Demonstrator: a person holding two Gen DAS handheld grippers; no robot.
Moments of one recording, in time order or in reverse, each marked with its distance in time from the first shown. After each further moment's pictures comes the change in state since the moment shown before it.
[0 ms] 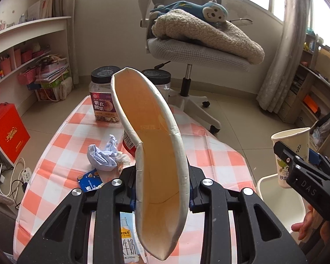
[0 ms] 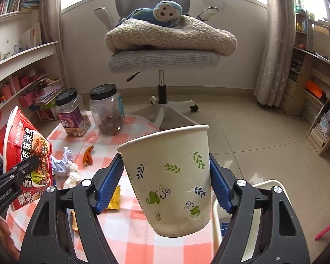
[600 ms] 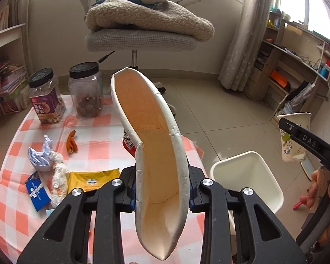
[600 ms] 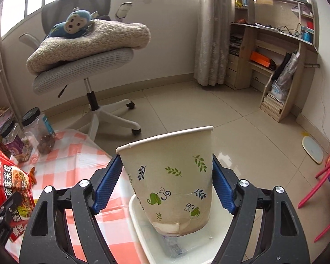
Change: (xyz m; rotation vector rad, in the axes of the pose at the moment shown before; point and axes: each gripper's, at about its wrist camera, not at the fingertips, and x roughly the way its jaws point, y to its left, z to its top) left arm 0.021 -0.117 -0.014 0.139 0.073 -0.212; right arm -0.014 -0.151 -0.006 0.249 0.037 -0.297
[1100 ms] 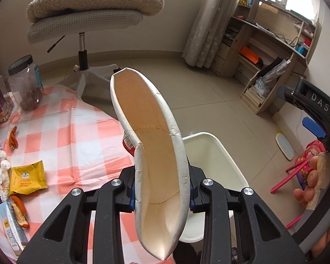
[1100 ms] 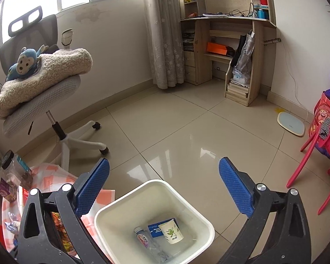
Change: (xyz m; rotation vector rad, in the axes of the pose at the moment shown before) left arm 0.050 -0.124 -0.010 0.073 0.134 -0.177; right arm -0.008 -0.093 0.012 0.220 -0.043 -0.119
